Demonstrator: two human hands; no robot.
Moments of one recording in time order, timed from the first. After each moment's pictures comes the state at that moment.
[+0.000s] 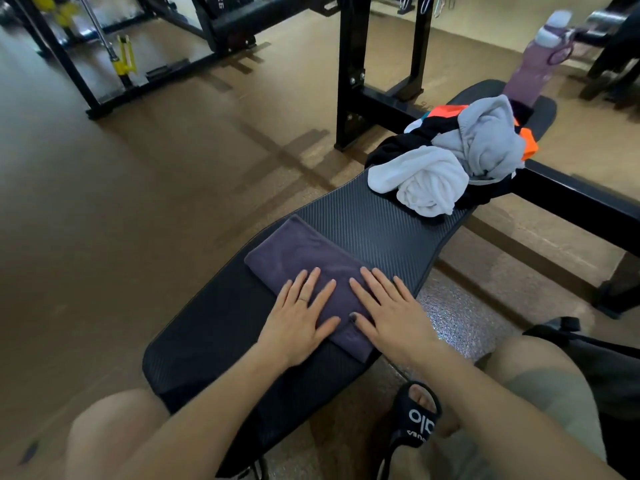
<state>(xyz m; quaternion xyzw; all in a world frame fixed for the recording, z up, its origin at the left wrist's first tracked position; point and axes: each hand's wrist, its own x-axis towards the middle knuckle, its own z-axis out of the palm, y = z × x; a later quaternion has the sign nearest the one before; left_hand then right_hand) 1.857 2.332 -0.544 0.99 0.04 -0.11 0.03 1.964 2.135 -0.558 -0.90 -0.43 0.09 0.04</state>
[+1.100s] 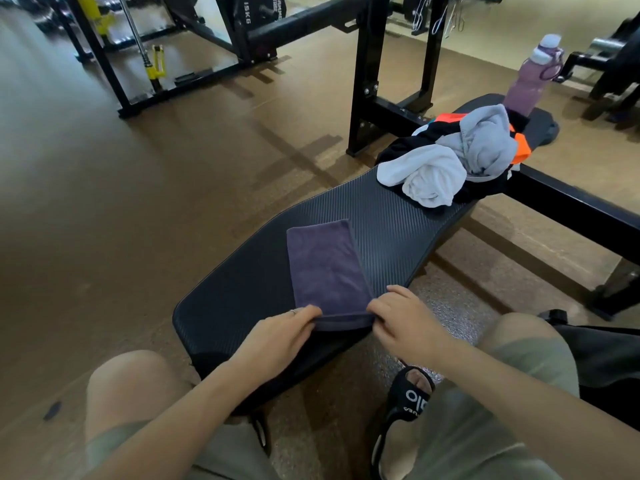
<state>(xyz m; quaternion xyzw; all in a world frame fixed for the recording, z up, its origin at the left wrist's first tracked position) 1.744 2.315 -0.494 0.97 0.04 -0.03 0.22 1.910 2.094 -0.515 -0.83 -0.54 0.05 0.14</state>
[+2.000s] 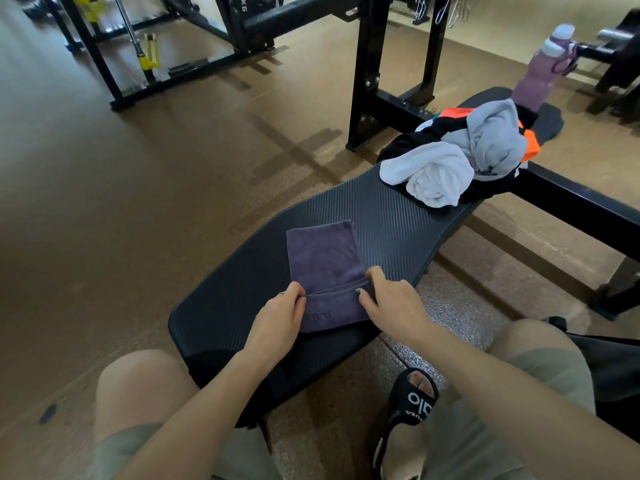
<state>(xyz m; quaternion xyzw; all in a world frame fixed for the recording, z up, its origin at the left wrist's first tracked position) 1.782 2.330 -0.519 0.92 0.24 0.00 0.32 1.929 2.143 -0.521 -0.91 -0.37 0.08 0.17</state>
